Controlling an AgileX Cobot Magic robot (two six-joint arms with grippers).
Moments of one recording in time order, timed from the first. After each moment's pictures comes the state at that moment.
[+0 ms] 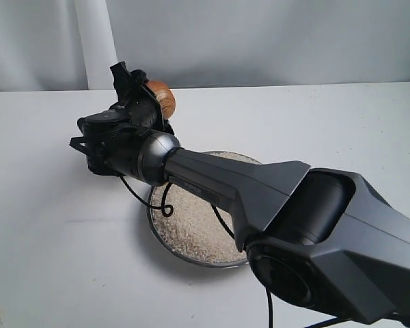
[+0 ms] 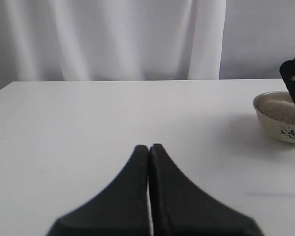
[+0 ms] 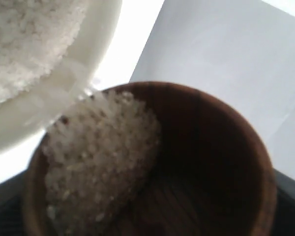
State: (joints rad) left arm -0.01 0.00 0.00 -0.04 0.35 0.04; right arm 0.91 2.64 -2.32 -1.26 0.97 -0.44
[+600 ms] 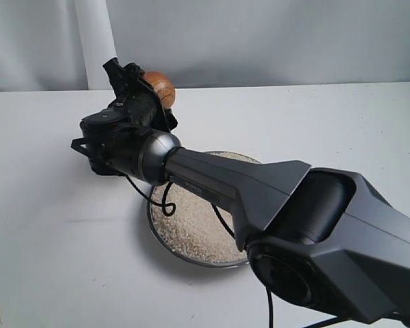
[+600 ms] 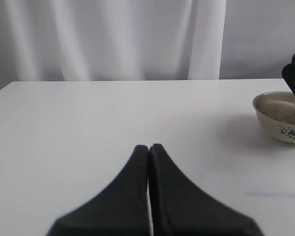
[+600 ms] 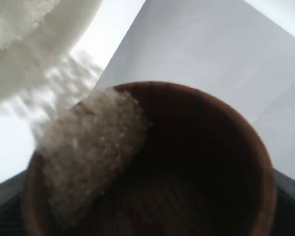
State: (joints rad) left arm -0.01 0.00 0.00 -0.04 0.35 0.04; right arm 0.91 2.64 -2.32 -1.34 0.97 -0.53
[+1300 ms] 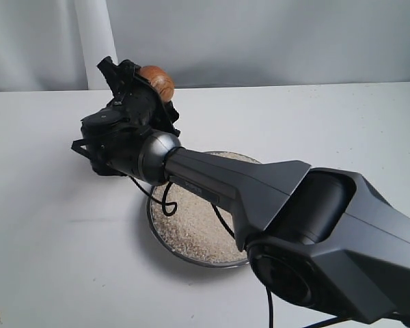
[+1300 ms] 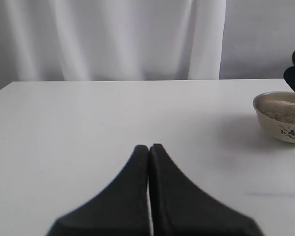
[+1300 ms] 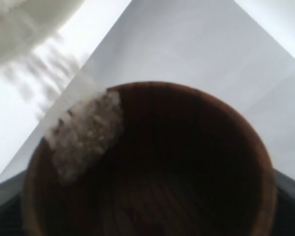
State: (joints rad) left arm -0.01 0.00 0.00 -0.04 0.35 0.04; right arm 0.91 2.64 -2.32 -1.41 0.96 -0.62
